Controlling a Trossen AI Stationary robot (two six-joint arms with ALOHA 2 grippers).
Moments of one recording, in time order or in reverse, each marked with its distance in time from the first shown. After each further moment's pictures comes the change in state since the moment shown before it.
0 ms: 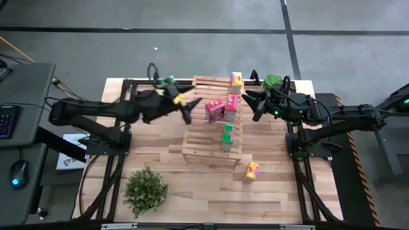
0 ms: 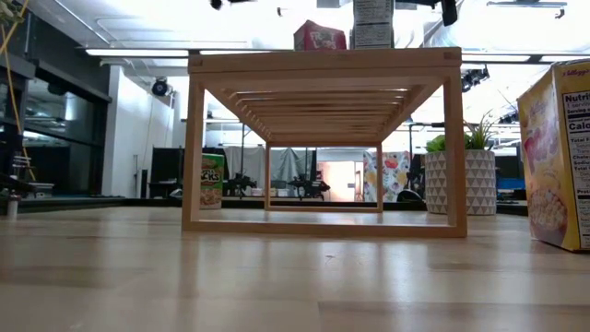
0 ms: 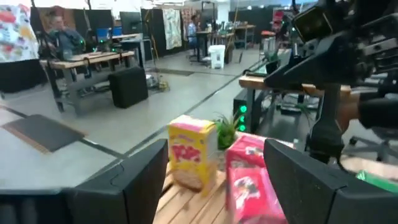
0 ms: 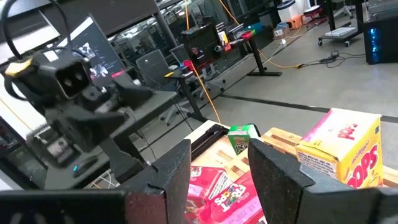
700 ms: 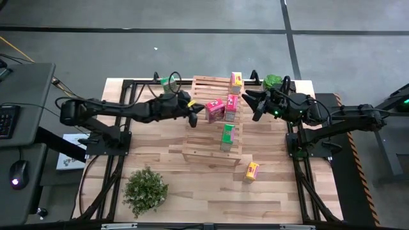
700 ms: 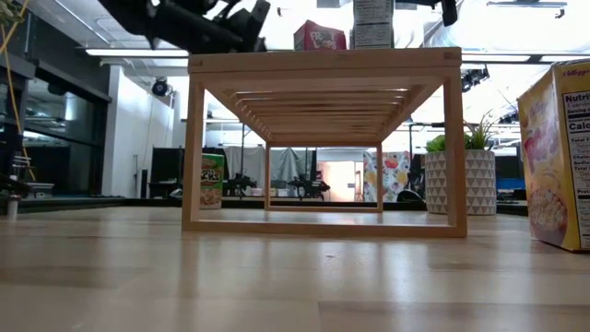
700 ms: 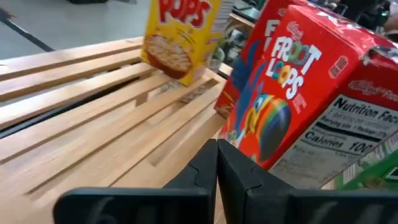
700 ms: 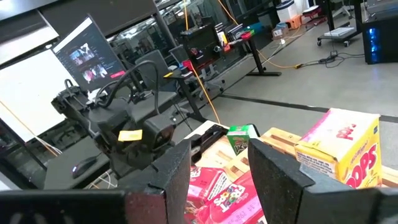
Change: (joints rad) left arm 0.178 0.175 -0.243 0.168 0.355 -0.411; right arm 0.000 0.000 0.000 0.000 0.003 0.002
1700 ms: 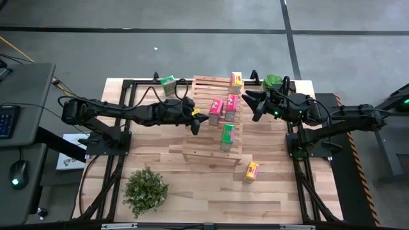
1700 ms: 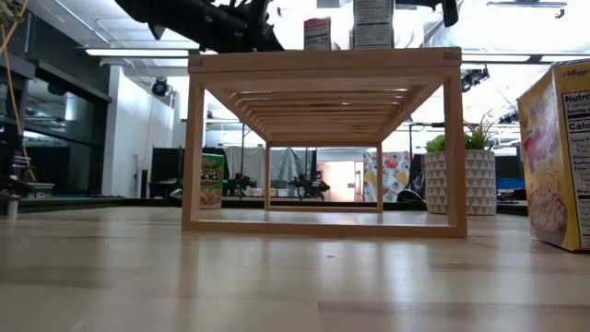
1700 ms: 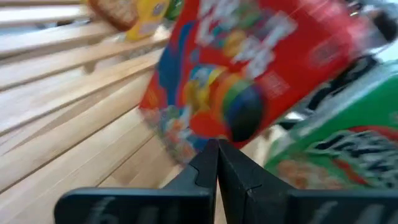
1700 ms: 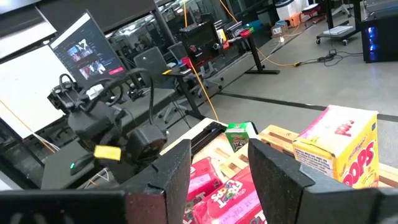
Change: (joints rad) left arm -0.095 0.022 0.065 -0.104 0.064 -0.189; right arm 0.000 0.000 0.000 -0.015 0.000 -0.001
